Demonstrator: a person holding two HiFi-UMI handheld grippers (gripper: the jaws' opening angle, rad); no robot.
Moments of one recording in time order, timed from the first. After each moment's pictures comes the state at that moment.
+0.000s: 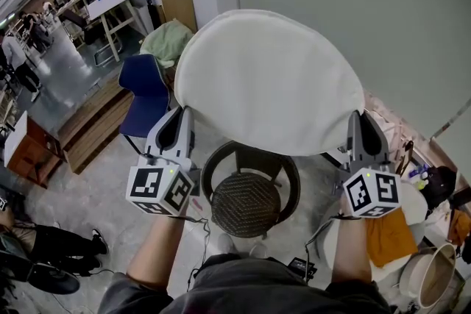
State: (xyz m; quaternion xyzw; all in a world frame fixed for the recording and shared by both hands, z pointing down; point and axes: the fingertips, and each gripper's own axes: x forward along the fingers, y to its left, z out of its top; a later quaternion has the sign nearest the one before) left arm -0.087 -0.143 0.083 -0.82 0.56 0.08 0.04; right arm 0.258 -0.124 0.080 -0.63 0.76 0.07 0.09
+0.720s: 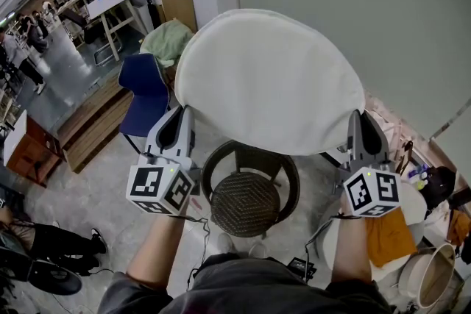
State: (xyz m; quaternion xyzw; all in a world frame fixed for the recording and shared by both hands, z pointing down) left arm -0.083 -0.144 0.086 -0.82 0.56 0.08 0.03; right arm 0.263 -0.126 0.083 -0.63 0.76 0.07 0.09
